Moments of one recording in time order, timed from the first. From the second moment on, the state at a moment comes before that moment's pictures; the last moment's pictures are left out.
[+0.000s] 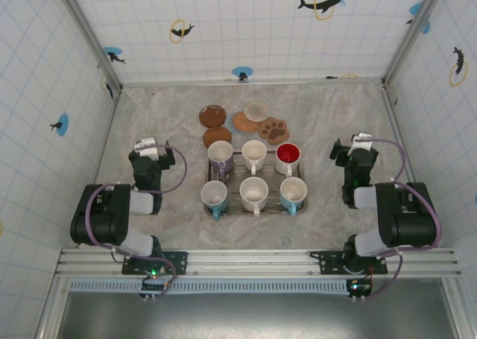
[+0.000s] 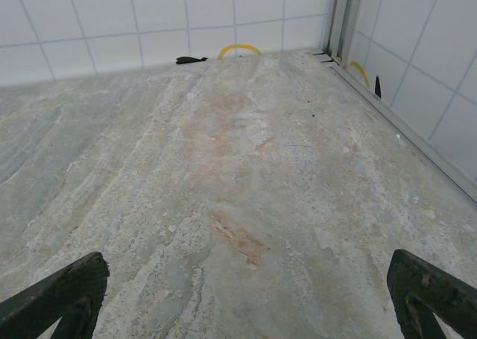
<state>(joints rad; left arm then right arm) -0.04 1.48 0.27 0.99 -0.16 0.02 0.04 1.47 0.30 0.86 0.25 0.08</state>
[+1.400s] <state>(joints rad) -0.27 1.37 0.98 -0.05 0.34 -0.10 0.44 2.16 1.90 -0.79 0.03 0.02</state>
